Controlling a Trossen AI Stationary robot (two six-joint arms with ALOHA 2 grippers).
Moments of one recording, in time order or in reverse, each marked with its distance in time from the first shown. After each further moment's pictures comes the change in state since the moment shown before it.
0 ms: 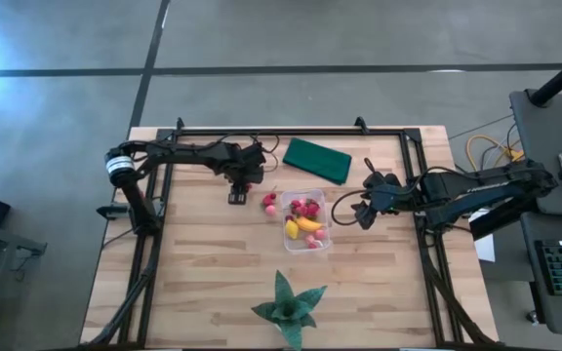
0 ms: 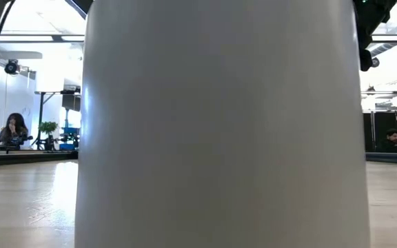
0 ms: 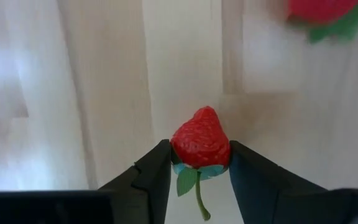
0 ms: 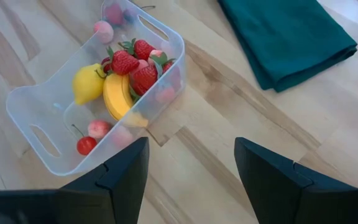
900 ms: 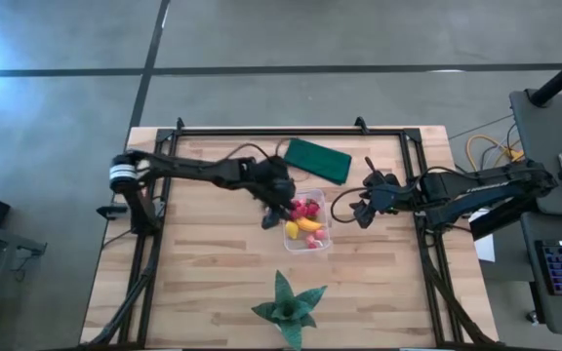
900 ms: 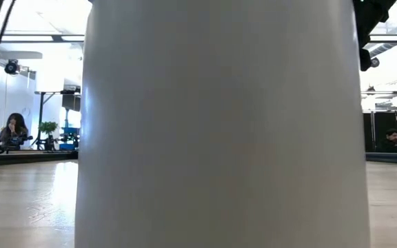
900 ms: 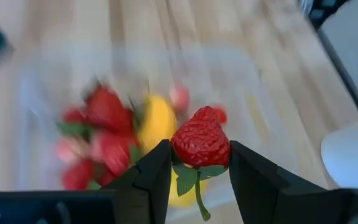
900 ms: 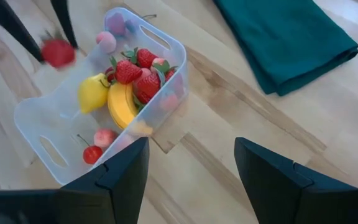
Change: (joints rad) left arm -0.232 0.005 0.117 0.438 0.515 -0.407; right arm 0.000 0.000 -0.001 0.024 0.015 0.027
